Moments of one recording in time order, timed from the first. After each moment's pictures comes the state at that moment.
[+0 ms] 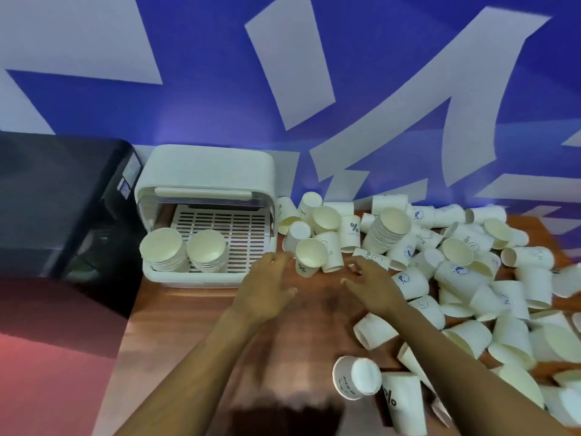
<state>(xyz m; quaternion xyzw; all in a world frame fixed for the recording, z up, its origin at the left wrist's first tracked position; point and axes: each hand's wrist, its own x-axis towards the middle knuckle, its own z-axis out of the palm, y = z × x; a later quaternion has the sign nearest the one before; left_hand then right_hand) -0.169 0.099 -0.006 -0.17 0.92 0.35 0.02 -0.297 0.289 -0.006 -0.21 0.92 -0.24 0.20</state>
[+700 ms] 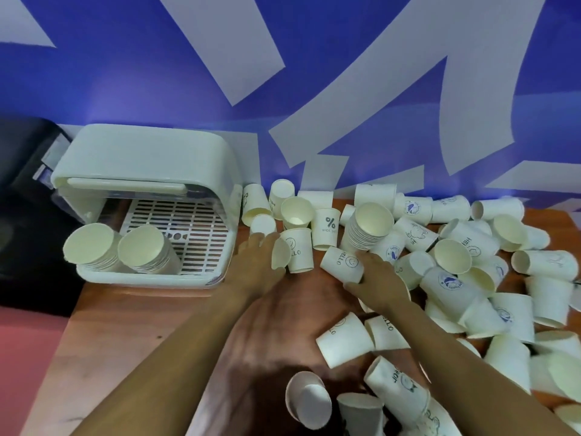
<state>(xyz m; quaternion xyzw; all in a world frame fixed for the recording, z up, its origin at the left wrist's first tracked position) -0.274 0.133 -0.050 -0.25 0.93 0.27 0.08 -0.398 0.346 -0.052 -0.23 0.94 -0.11 0.24</state>
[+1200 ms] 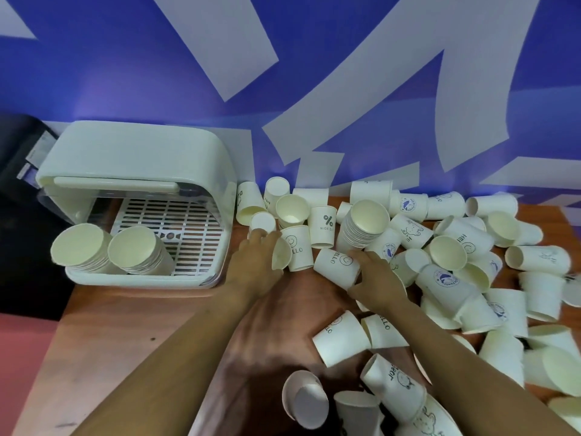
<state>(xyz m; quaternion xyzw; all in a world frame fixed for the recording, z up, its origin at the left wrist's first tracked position) -0.281 0.139 -0.049 -0.24 0.94 0.24 0.07 -0.395 0.349 -0.048 -0.24 0.93 -0.13 0.23</state>
